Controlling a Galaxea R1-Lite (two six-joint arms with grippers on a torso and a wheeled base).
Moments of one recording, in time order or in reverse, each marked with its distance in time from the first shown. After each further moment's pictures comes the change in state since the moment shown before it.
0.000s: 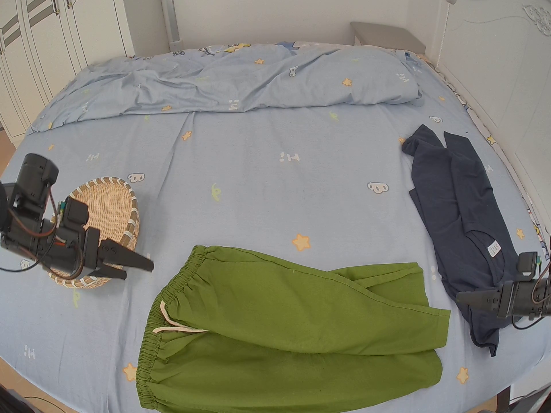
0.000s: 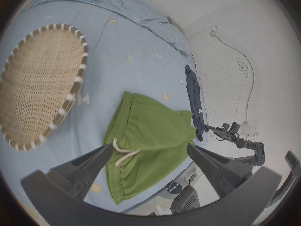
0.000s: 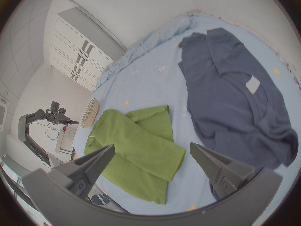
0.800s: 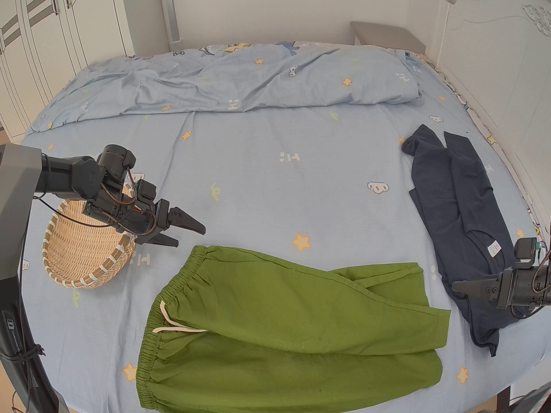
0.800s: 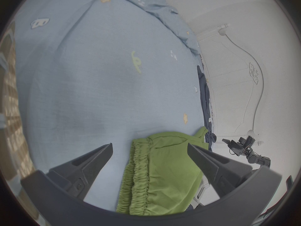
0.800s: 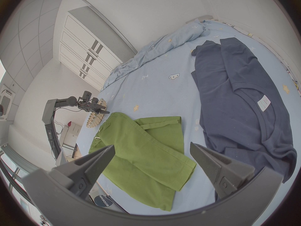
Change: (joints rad) left arm -0.077 0.599 -0.546 -0.037 -0.012 -0.033; right arm 0.075 -0.010 -0.089 0.028 0.000 0.011
